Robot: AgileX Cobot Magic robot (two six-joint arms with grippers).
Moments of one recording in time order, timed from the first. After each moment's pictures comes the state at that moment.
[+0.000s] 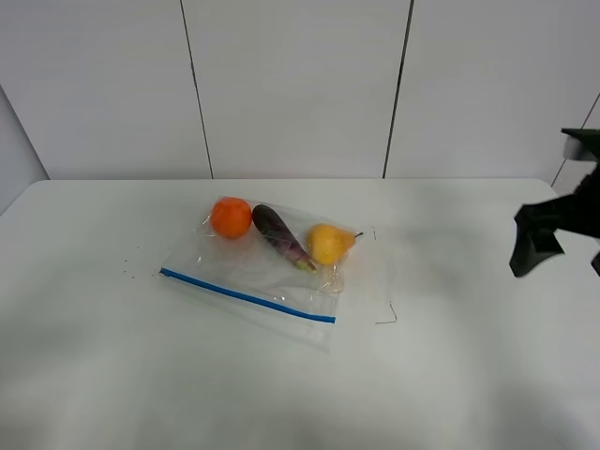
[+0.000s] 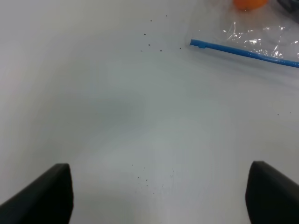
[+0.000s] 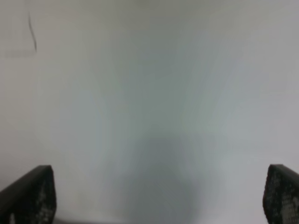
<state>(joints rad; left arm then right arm) 0.00 0.00 -0.50 0.01 1.06 0.02 0.01 1.35 -1.03 0.07 1.21 -0.07</state>
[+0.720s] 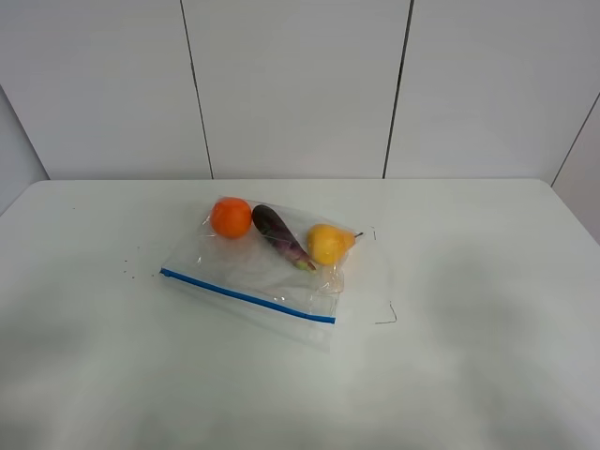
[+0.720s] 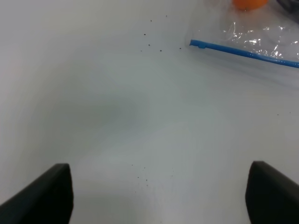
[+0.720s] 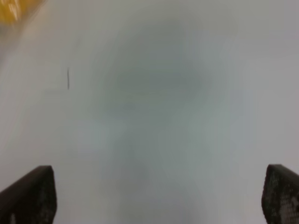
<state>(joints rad) 0.00 0.00 -0.50 0.01 1.06 0.02 0.01 0.24 -0.50 0.05 1.03 -0.04</state>
